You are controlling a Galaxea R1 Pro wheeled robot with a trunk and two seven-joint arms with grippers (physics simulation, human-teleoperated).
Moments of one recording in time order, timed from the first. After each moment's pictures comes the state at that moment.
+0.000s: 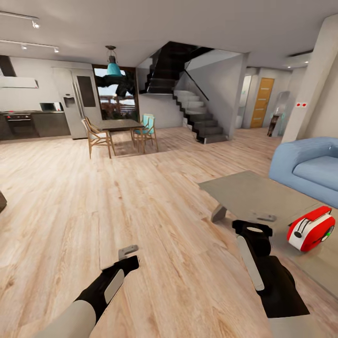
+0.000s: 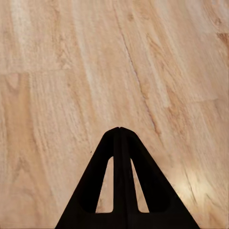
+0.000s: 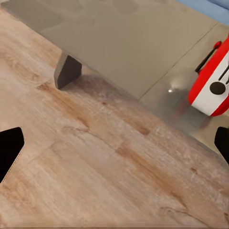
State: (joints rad) left arm -0.63 -0.06 -0.13 -0.50 0.43 0.20 0.12; right arm -0.50 -0.03 0.08 -1.48 -0.25 0.81 -0.69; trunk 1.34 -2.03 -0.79
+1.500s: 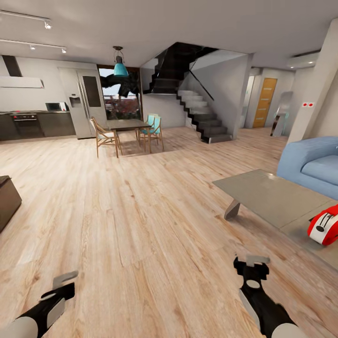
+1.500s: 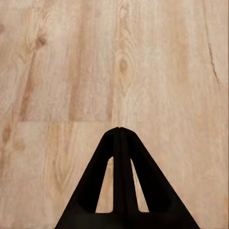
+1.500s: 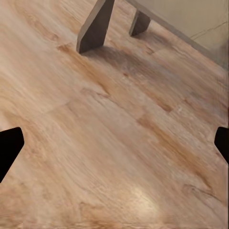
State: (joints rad) left arm -0.63 0.26 -0.11 -0.16 0.42 -0.05 0.18; right arm -0.50 -0.08 0.08 -0.59 -0.05 -0.05 -0.43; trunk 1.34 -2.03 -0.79
